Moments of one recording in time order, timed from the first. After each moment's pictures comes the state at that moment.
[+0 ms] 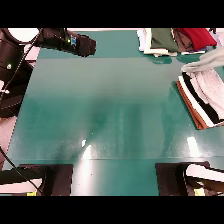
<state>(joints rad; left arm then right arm) -0.43 -1.40 1.84 1.27 -1.08 -1.54 -0.63 -1.32 1.66 -1.00 1.09 0.99</state>
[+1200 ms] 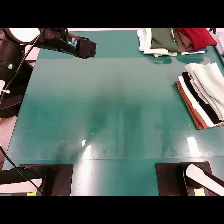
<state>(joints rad) -0.43 -1.40 1.84 1.27 -1.10 -1.54 -0.56 -1.09 1.37 -0.74 1.20 1.12</state>
